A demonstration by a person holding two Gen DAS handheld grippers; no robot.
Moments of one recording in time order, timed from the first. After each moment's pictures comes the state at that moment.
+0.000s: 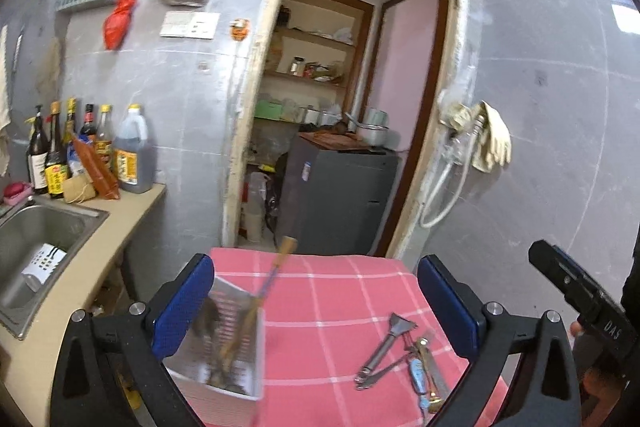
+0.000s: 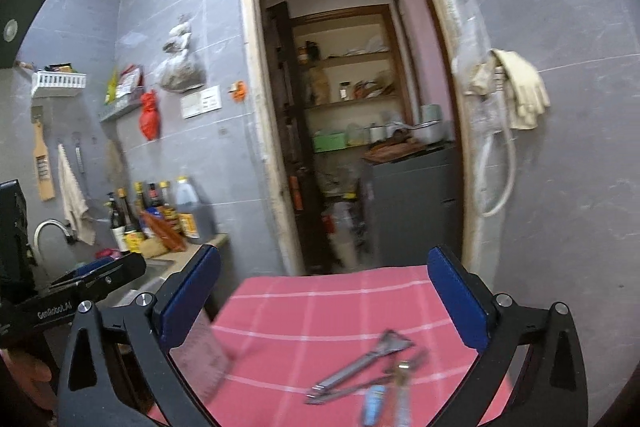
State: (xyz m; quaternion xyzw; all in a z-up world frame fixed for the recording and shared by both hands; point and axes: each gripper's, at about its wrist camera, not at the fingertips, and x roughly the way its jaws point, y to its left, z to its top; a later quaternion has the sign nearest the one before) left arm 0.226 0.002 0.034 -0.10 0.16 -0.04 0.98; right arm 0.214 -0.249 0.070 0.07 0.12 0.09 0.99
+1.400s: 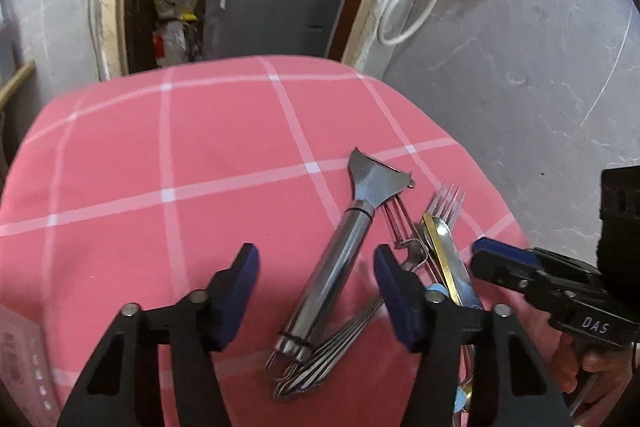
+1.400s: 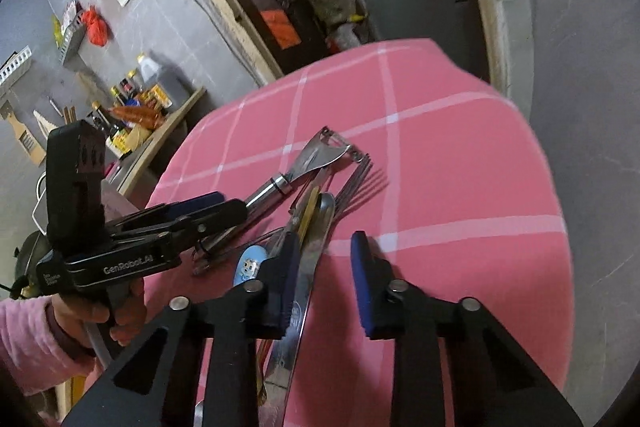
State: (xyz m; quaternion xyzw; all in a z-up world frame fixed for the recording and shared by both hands) left arm 0.390 -0.114 -0.151 -0.06 0.43 -0.18 0.88; right arm 0.350 -0.317 -0.166 0.15 0.43 0.19 0.87
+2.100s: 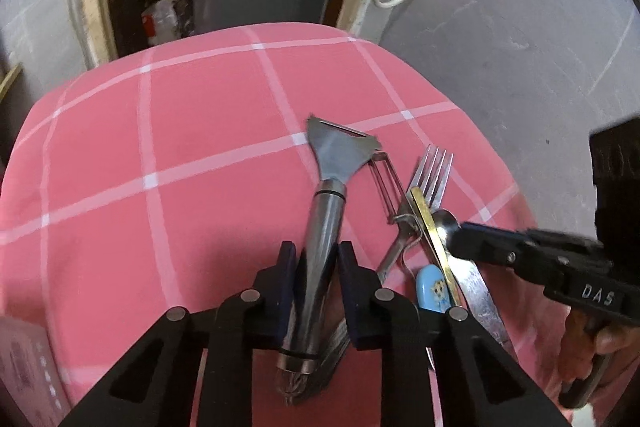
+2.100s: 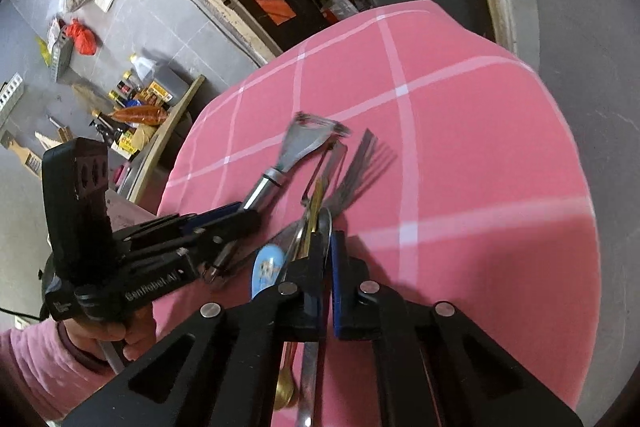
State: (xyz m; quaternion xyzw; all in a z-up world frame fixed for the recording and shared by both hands) left arm 0.390 -0.128 -0.145 -0.03 0.49 -0.17 0.86; right arm 0.348 -0.314 -0.180 0.21 0.48 0.19 0.83
